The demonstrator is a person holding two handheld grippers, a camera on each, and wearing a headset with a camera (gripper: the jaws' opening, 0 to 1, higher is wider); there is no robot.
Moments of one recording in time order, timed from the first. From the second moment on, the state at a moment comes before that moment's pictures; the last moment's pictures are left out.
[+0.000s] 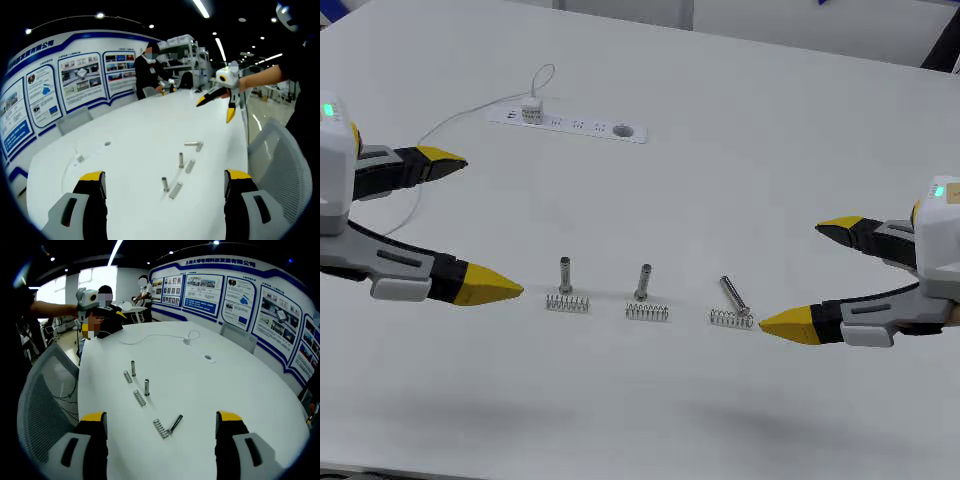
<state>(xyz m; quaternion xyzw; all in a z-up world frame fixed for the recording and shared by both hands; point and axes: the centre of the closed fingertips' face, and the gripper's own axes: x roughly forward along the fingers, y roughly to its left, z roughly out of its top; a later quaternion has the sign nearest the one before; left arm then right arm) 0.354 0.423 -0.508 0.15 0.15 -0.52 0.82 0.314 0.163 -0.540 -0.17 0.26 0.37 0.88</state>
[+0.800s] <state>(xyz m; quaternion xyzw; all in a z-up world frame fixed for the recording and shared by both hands) 0.351 0.420 -0.517 0.15 0.16 -0.53 0.82 0.316 0.162 -0.549 -0.16 0.27 0.36 0.88</state>
